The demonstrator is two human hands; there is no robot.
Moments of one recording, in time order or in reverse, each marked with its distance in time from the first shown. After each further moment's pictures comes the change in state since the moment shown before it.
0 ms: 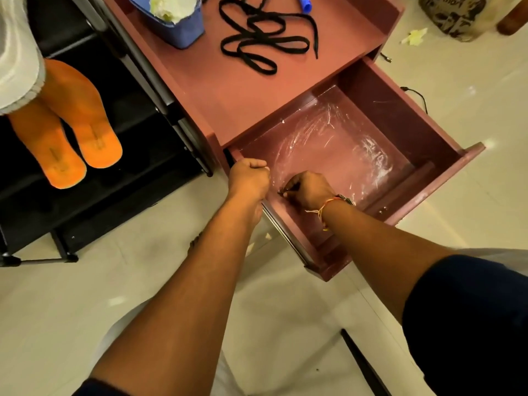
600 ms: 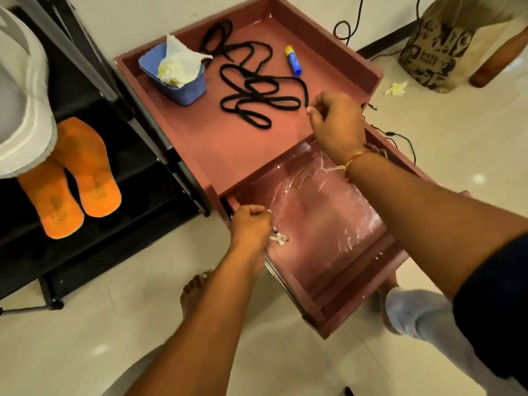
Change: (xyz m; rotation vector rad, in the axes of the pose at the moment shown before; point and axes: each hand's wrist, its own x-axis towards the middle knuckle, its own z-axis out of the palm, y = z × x) left_hand -0.009 0.006 0.009 -0.044 -0.017 -0.011; right_hand 0.066 -0.054 -0.167 0.016 0.760 -0.240
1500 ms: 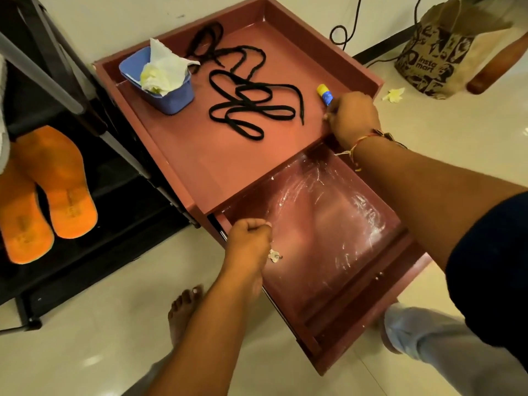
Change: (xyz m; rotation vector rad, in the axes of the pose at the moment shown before) left_hand 0.006 0.009 0.013 -0.066 -0.041 -0.038; right_hand 0.067 0.053 0.007 -0.304 -0.162 0.093
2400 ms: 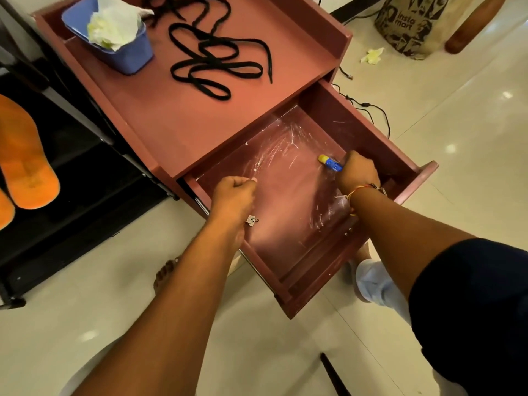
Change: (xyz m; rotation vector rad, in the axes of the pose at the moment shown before) left_hand -0.001 -0.003 0.026 0.102 -0.015 0.066; right_hand -0.149 0.105 0.047 -0.029 -0.265 0.465
